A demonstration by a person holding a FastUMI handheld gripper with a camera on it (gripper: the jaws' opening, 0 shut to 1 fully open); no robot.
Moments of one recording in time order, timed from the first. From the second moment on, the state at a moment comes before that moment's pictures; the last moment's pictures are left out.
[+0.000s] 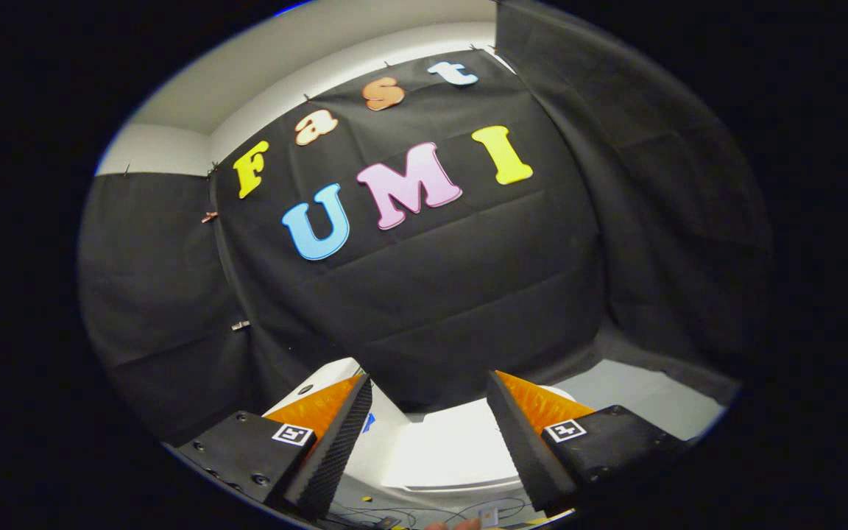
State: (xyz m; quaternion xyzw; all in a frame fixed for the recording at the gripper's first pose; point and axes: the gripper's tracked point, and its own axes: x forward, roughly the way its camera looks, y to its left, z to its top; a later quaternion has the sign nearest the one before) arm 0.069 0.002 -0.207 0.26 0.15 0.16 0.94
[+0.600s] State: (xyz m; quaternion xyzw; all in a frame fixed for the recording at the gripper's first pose) arm 0.070 -0.056 -0.426 0.38 0.32 0.10 0.86
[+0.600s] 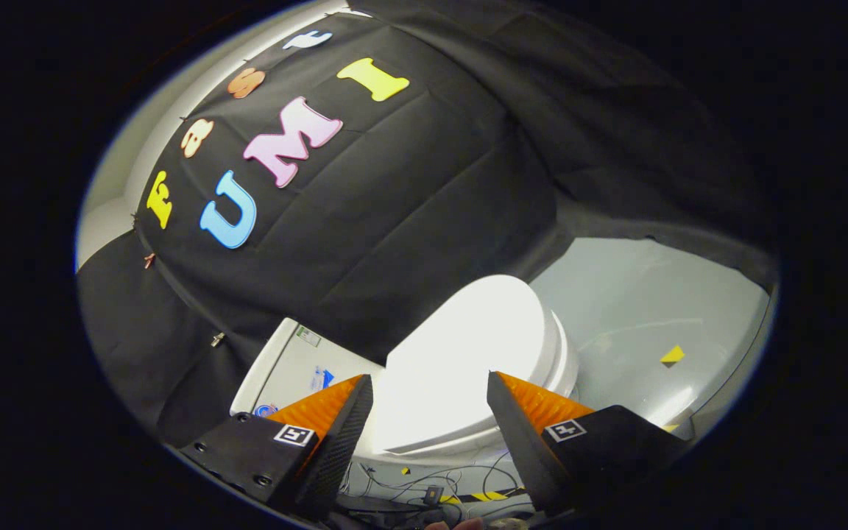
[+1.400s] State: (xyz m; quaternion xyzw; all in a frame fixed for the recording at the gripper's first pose) arm 0.059 -0.057 -0.592 0.46 0.46 0.08 0.75
